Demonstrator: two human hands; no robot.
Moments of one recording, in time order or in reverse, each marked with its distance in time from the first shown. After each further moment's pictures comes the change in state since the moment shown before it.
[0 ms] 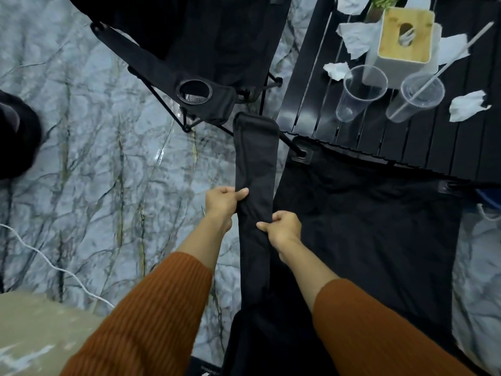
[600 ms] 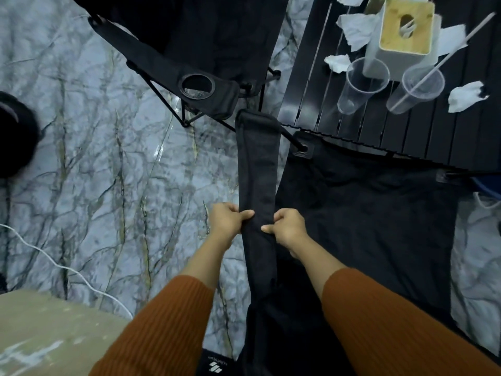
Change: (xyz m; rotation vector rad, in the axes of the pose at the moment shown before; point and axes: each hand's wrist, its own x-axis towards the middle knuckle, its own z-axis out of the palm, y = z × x) left_hand -0.028 -0.029 -0.028 0.350 -0.048 0.025; right_hand -0.009 0.006 -0.001 -0.138 -0.088 0.002
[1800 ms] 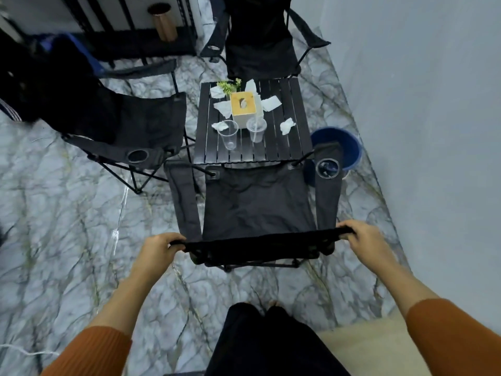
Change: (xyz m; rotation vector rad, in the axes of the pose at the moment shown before) left_hand -0.317 -0.008 -0.060 0.796 0.016 0.852; right_hand -0.336 0.236 -0.294 -0.329 0.567 -0.399
